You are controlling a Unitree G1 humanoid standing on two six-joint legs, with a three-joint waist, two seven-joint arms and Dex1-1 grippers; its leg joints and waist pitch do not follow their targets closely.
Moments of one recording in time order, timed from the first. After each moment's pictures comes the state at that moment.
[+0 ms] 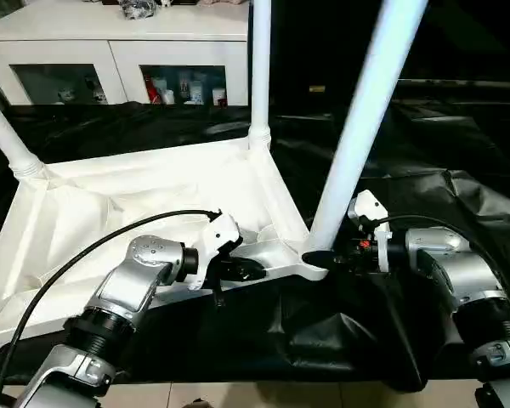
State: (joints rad) left arm -0.48 0.35 -0.28 0.39 -0.09 0.28 -1.13; right arm -0.53 -0.45 0.14 0.53 0.18 0.24 1.19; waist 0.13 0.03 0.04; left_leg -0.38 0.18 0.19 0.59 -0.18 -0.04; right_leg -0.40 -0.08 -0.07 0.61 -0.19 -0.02
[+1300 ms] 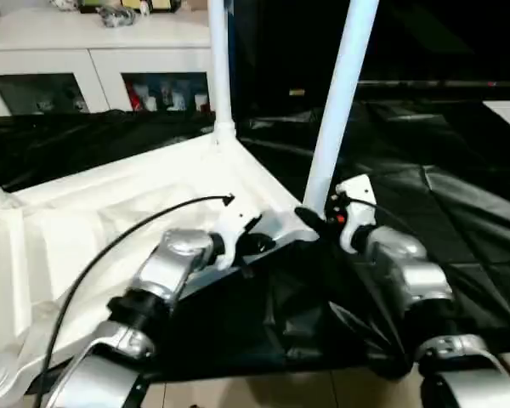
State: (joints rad) left arm -0.60 0.19 -0.24 0.61 -0.03 0.26 -0.83; right arm -0.57 -0.20 -0.01 0.66 0.12 0.17 0.68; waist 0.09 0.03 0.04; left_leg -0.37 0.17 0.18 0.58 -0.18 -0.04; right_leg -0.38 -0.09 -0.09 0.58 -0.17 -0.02
